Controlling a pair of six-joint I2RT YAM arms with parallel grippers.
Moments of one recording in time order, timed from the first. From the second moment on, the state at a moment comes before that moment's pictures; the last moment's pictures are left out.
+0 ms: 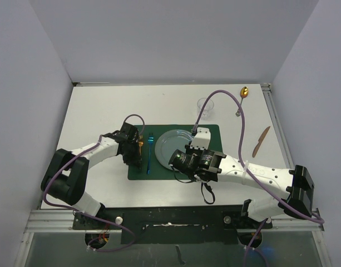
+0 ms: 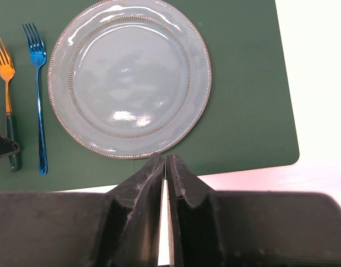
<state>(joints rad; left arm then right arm) -0.43 1.56 0.84 -0.52 0.11 -0.56 1.17 1.36 1.13 -0.94 0.85 1.14</state>
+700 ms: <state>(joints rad) -0.44 1.55 0.84 -0.55 0.08 -0.56 1.17 1.36 1.13 -0.94 0.85 1.14</state>
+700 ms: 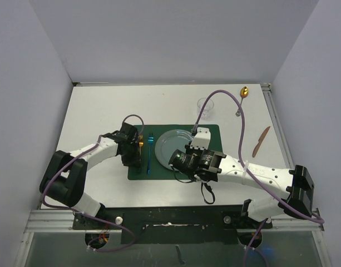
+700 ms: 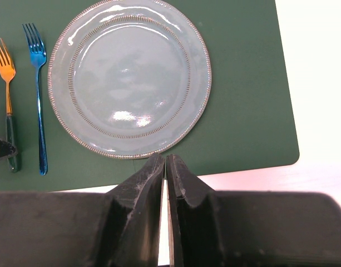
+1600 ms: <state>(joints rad) -0.45 0.89 0.86 -0.36 -0.04 -0.78 0.50 1.33 0.97 -0.73 0.70 0.81</state>
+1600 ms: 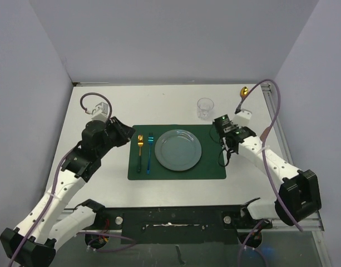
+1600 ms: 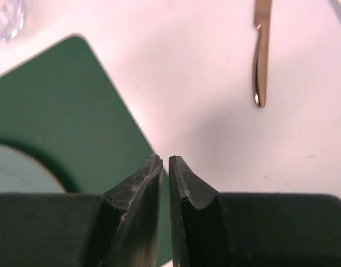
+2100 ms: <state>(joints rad) -0.48 0.78 0.70 -0.05 0.12 -0.77 0.02 1.72 1.25 -0.55 0.42 0.52</state>
